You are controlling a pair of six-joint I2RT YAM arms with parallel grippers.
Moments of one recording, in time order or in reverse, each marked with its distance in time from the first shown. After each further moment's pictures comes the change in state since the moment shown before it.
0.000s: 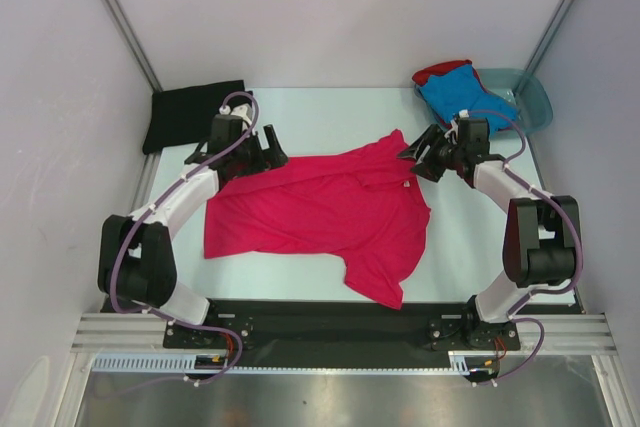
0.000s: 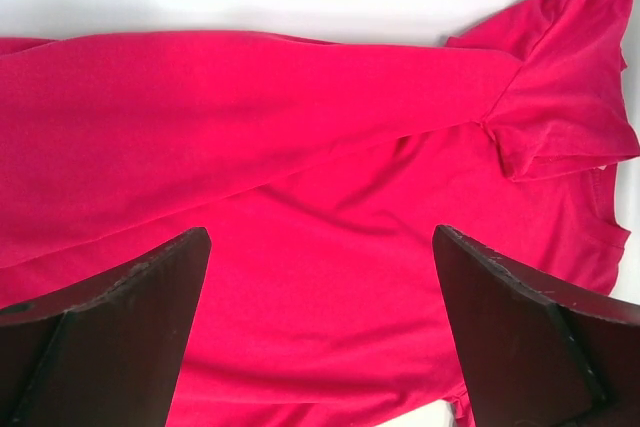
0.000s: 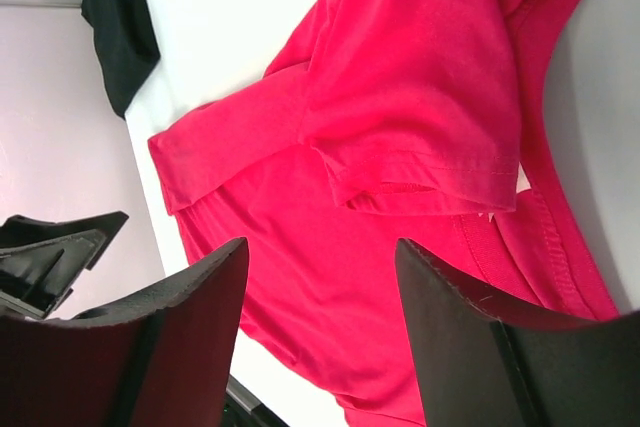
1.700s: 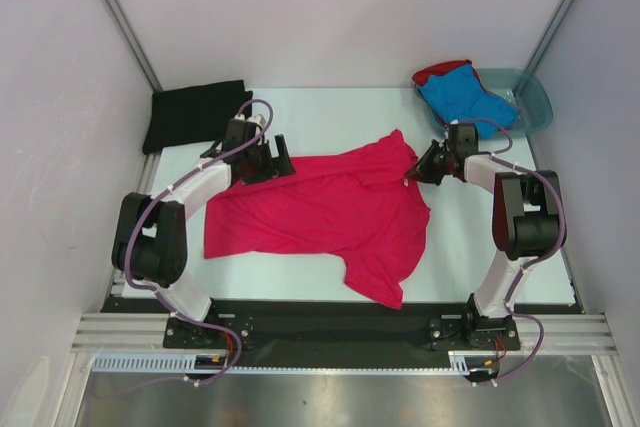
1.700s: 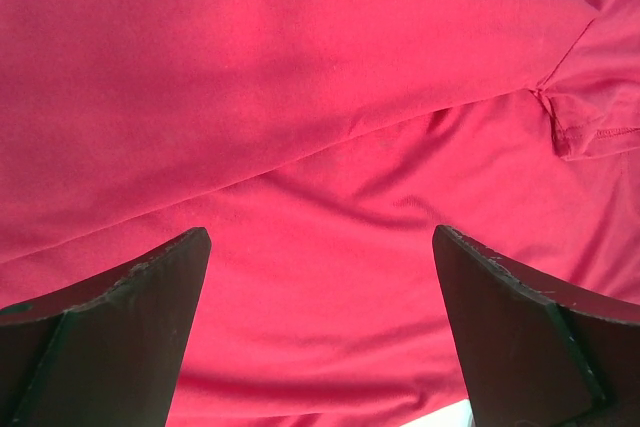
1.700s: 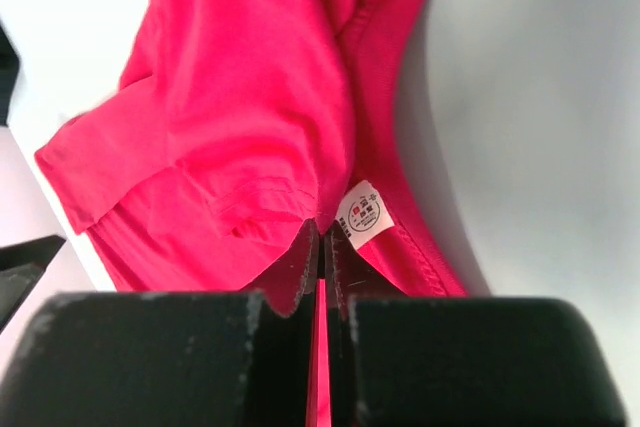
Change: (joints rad) left arm -0.031 0.140 0.027 -0.024 0.007 0.011; right arm -0.002 0.206 0.064 -0.047 0.106 -0.083
